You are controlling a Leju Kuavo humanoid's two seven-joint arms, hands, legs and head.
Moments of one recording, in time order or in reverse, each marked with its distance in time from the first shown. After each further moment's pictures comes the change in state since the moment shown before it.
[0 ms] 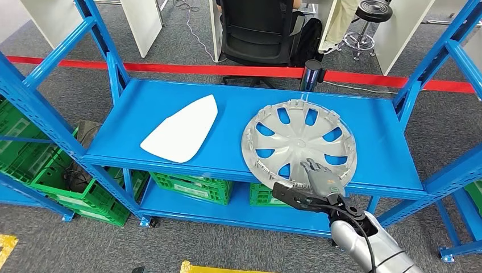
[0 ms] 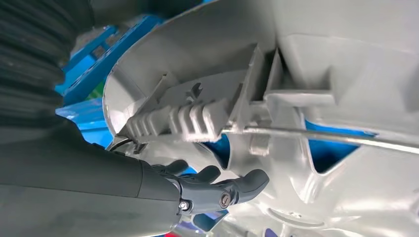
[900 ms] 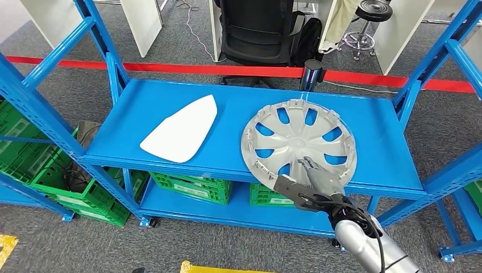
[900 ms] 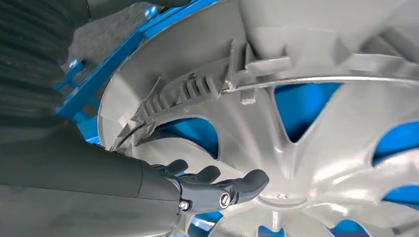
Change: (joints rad) left arm 0.004 0.000 0.000 0.000 -0.009 0.001 -0.001; right arm 0.032 -0.014 -0.042 -0.085 -0.170 -0.028 -0.027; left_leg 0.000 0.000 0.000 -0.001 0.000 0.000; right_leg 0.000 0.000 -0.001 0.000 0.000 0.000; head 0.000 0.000
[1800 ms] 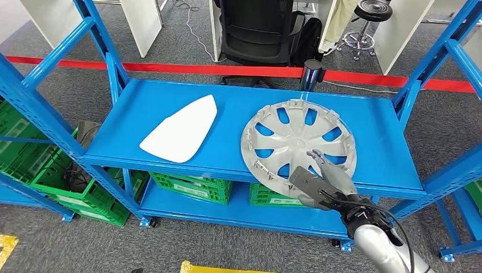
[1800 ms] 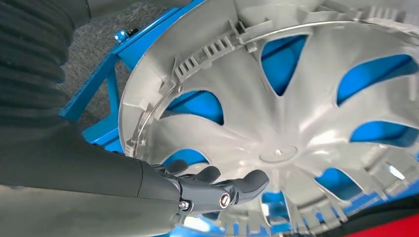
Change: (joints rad) left arm 0.004 0.000 0.008 0.000 -0.005 0.017 -0.010; right arm 0.067 -0.086 -0.074 -0.218 -0.193 -0.048 0.022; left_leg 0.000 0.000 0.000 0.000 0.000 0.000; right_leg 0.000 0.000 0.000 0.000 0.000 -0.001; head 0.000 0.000
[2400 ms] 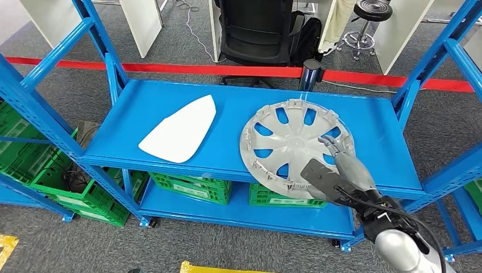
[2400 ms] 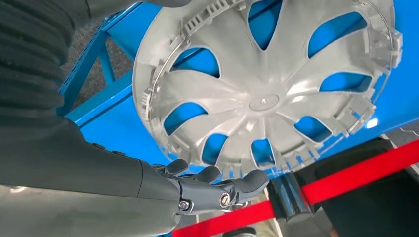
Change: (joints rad) left arm 0.003 0.000 0.014 0.000 0.018 0.010 -0.024; right arm 0.016 -0.081 -0.057 -0.246 -0.013 0.023 0.100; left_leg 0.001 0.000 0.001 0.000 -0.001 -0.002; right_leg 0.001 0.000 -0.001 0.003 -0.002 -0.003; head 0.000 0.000
